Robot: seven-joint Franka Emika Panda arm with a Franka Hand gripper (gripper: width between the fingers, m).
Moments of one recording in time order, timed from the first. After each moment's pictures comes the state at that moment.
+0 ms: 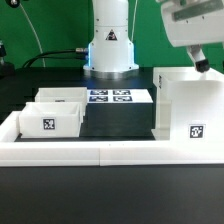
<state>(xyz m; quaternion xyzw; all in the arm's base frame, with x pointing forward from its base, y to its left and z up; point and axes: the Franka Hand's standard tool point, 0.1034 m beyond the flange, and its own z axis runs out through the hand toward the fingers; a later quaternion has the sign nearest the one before) 0.622 0.118 0.134 -0.78 0.61 0.03 0.15</state>
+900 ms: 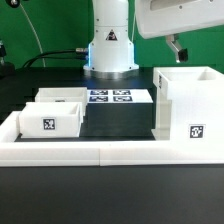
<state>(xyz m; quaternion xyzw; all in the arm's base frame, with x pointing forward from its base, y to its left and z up) 0.596 0.108 0.144 -0.97 0.22 0.00 0.10</state>
